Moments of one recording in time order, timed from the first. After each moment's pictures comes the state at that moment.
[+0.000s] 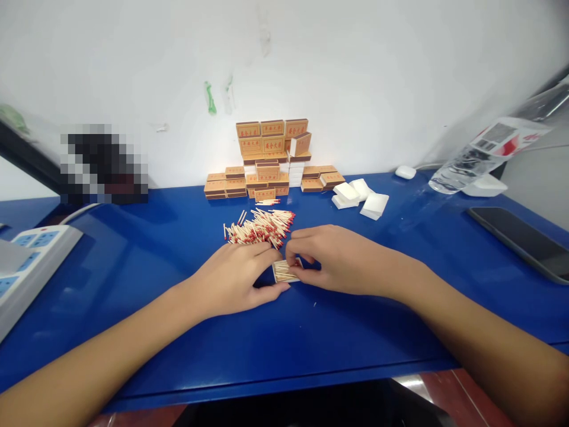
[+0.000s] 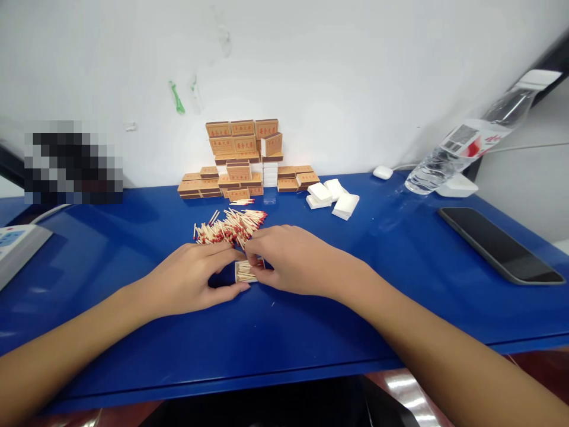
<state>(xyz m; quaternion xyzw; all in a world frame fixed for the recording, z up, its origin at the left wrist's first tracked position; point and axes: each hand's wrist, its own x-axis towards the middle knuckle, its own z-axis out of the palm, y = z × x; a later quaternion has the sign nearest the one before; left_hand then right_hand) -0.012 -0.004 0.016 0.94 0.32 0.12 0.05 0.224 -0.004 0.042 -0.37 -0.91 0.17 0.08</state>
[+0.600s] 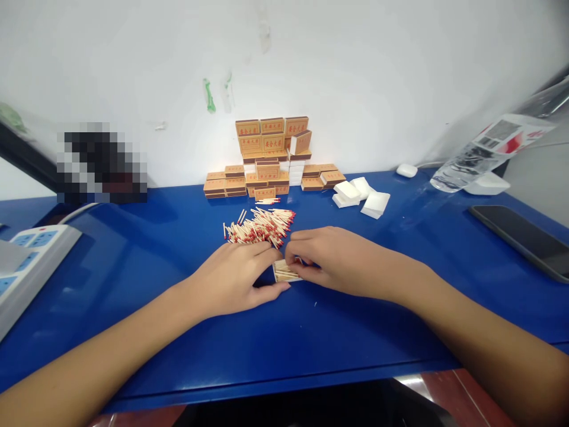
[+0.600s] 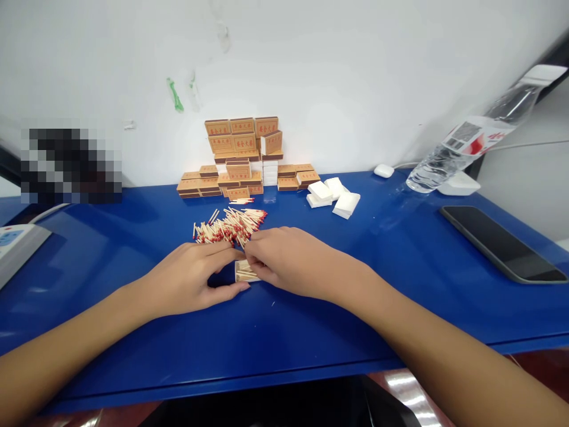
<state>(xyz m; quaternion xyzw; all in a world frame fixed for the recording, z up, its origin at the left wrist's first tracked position) -0.012 -0.005 0.017 0.94 0.31 0.11 0.04 0.225 -0.005 0.044 -0.36 -0.91 0.18 0.06</state>
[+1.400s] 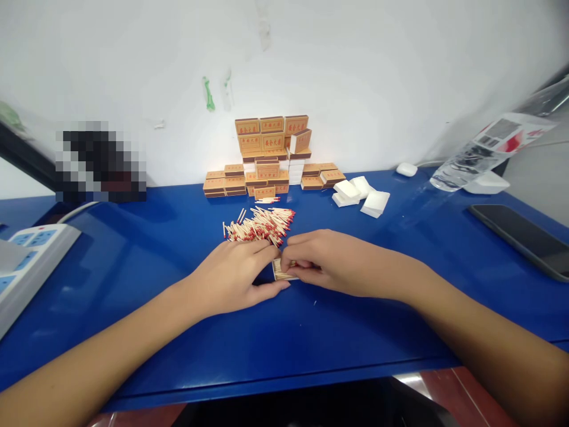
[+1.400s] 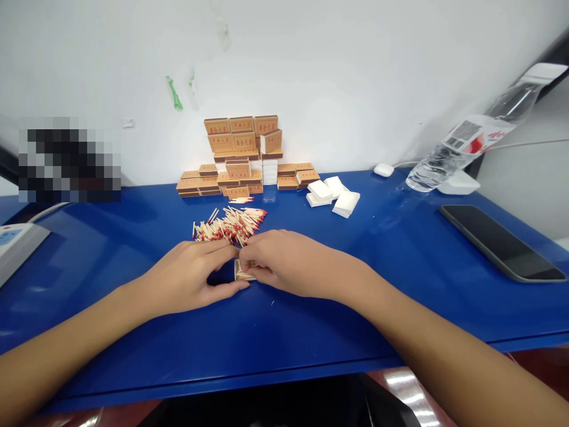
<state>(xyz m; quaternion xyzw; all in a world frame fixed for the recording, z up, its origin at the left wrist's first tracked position) -0.011 -0.005 0.018 0.94 0.33 0.09 0.03 0.226 -0.005 0.045 -0.32 -0.90 0.27 0.09</state>
